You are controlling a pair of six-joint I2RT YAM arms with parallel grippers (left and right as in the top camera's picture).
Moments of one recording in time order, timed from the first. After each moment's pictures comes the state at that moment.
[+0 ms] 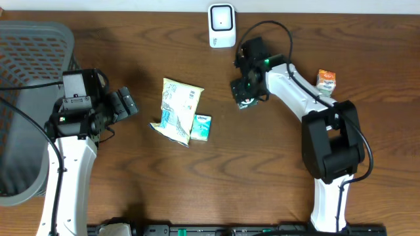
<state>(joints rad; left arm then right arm) 0.11 1.27 1.07 -0.80 0.04 -0.33 0.38 2.14 1.60 -0.75 -0.08 0.03</state>
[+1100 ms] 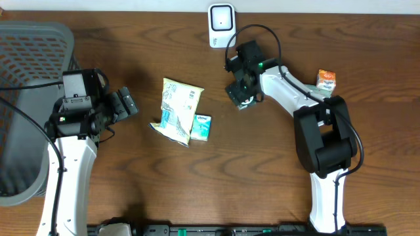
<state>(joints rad) 0.11 1.27 1.07 -0.80 0.04 -0.33 0.38 2.21 1.60 -0.64 -0.05 -0.17</state>
